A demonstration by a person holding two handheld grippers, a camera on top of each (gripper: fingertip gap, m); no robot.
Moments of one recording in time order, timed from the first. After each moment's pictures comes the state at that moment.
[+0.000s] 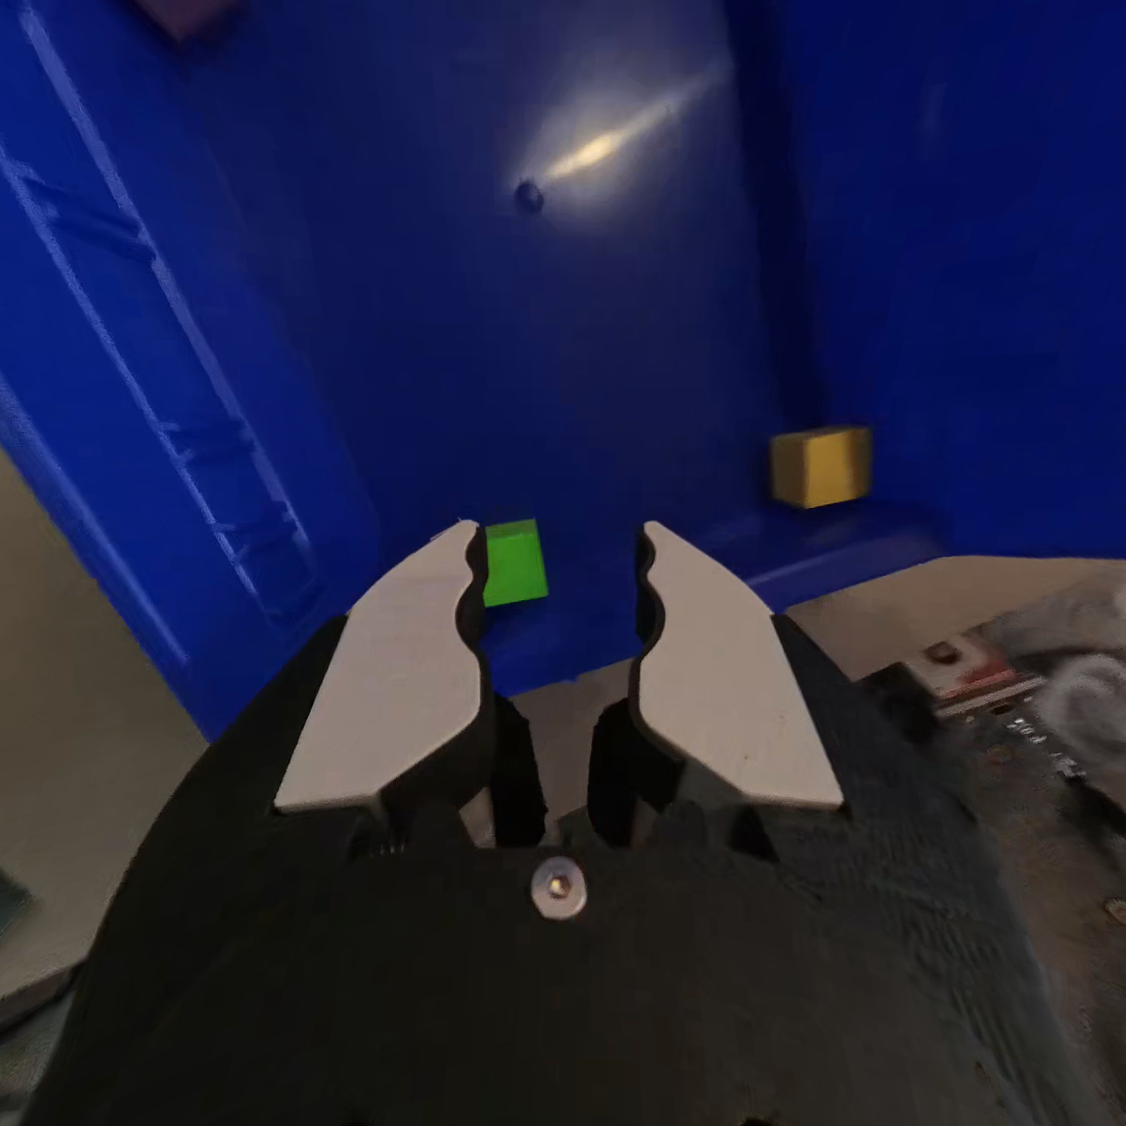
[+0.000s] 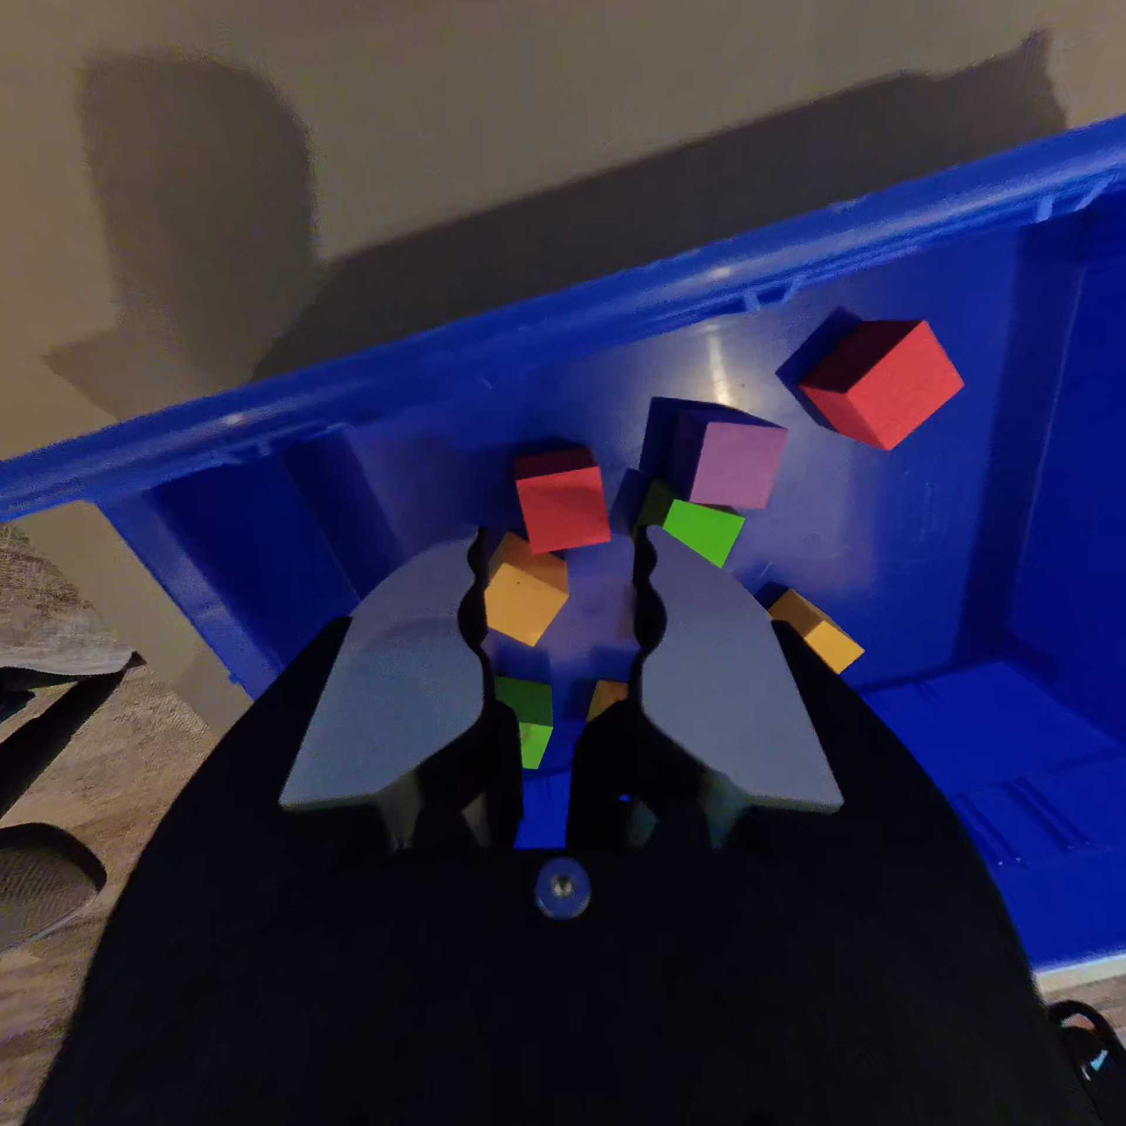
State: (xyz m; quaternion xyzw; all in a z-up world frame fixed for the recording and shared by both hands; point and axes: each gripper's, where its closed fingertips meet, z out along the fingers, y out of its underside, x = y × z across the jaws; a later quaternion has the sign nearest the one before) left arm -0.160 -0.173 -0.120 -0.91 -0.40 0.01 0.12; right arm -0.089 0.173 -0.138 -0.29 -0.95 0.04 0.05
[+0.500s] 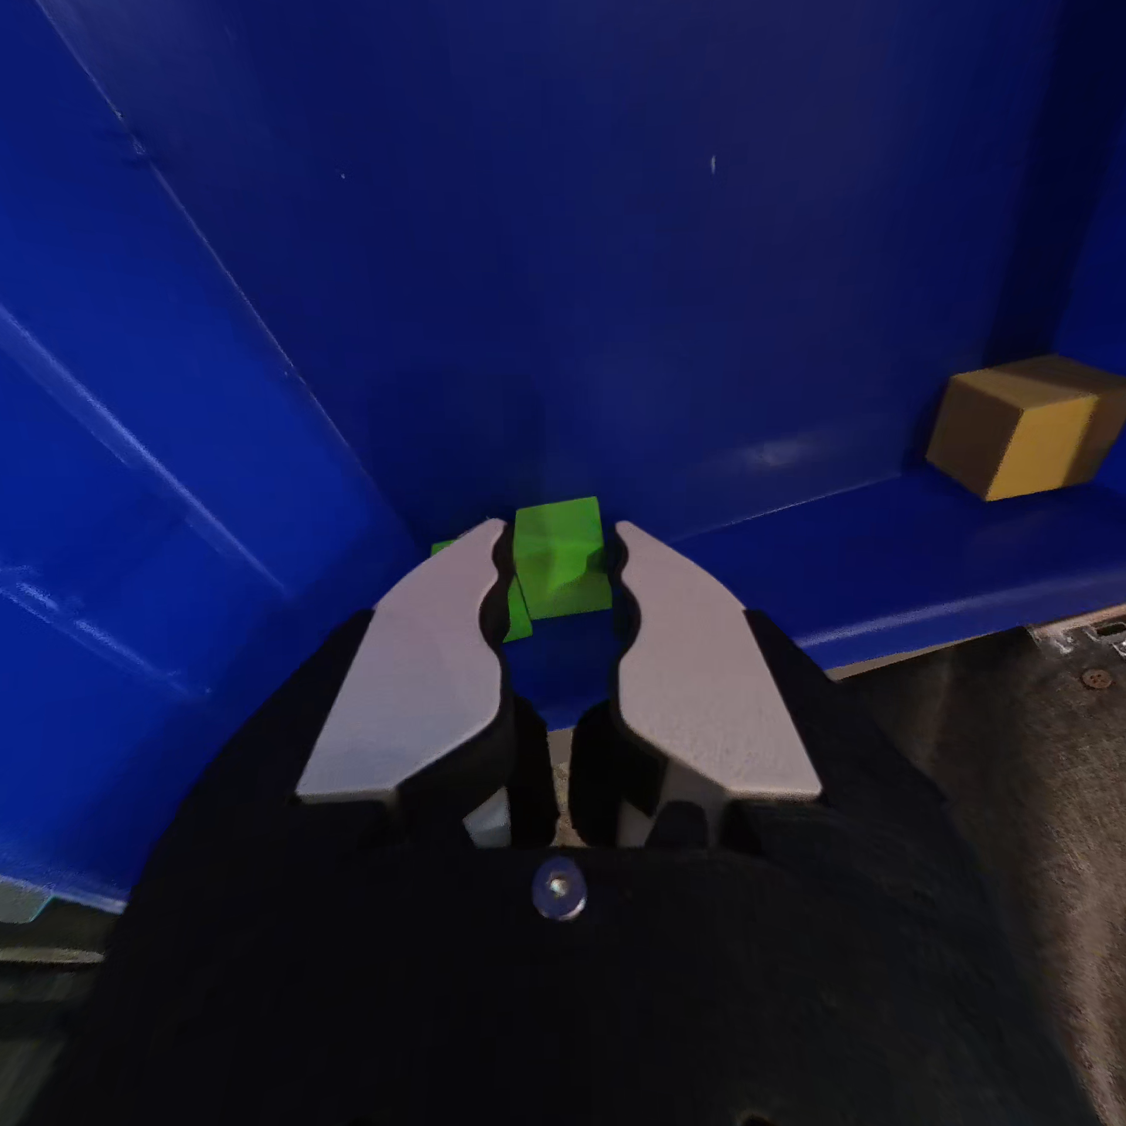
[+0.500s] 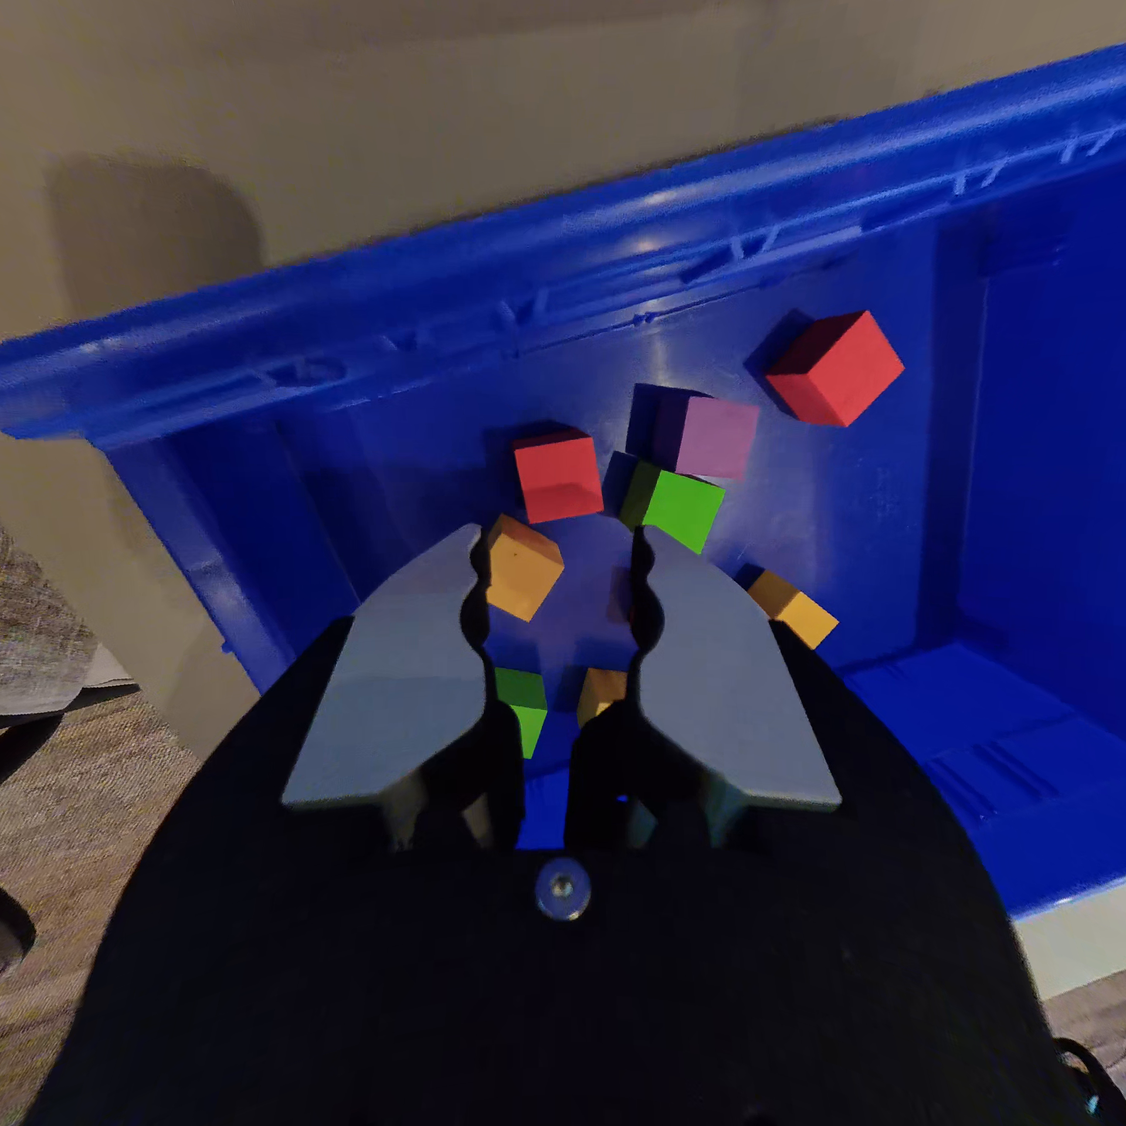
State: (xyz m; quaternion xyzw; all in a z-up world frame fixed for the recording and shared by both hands) left arm -0.158 -0.193 -0.157 -0.92 -0.39 -0.04 -0.05; right arm -0.085 0.178 -0.127 -0.28 -0.95 0.08 0.10
